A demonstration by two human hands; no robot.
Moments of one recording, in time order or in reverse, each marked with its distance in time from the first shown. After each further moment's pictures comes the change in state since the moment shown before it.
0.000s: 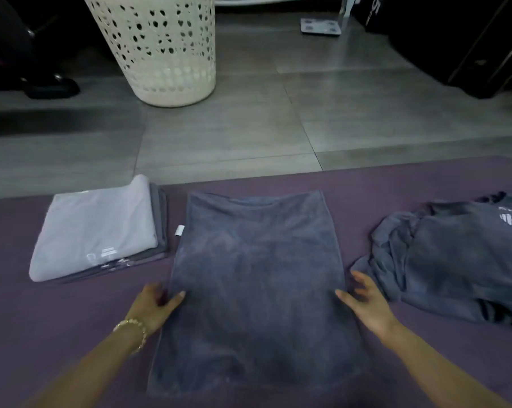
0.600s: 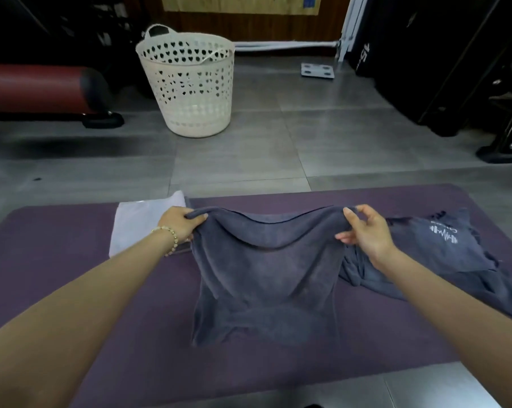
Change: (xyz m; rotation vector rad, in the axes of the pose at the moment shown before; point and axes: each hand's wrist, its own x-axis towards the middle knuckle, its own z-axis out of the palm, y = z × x) left_hand -0.134 0.186 -0.117 -0.031 0.133 0.213; right_hand -0.141 -0.212 -0.080 0.206 0.039 -0.304
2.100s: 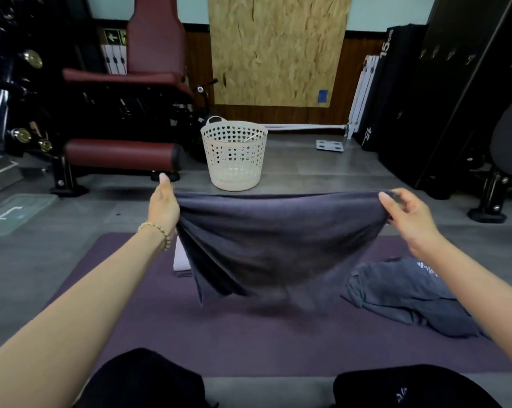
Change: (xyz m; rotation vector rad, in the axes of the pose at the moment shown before) left_hand -0.221 0.058 -0.179 -0.599 0.466 0.150; right_hand -0.186 -0.167 -0.070 0.114 -0.009 -0.416
